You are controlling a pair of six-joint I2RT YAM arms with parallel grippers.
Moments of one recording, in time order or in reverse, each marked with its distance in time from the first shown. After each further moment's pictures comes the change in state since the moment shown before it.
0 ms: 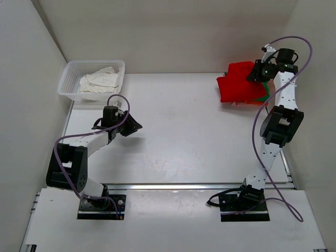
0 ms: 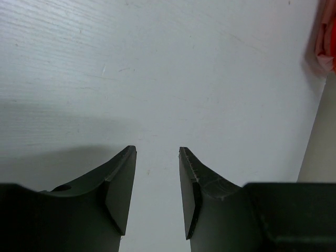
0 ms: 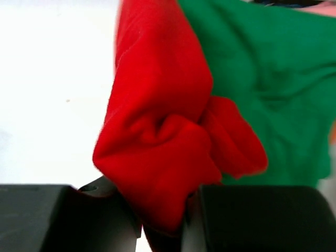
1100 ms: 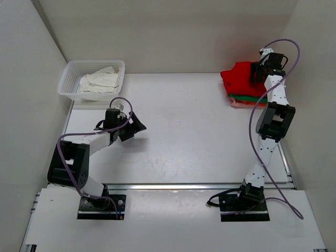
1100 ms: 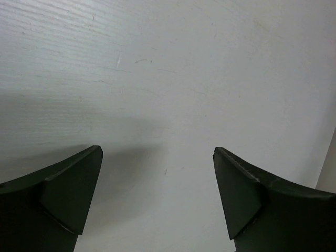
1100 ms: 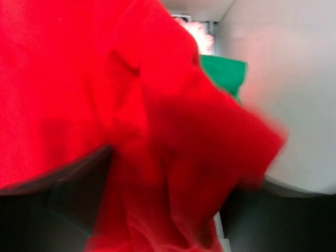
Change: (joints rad) left arm -0.019 0.035 -0.040 0.031 -0.019 0.042; right arm 0.012 0.161 0.022 0.294 0.449 -0.078
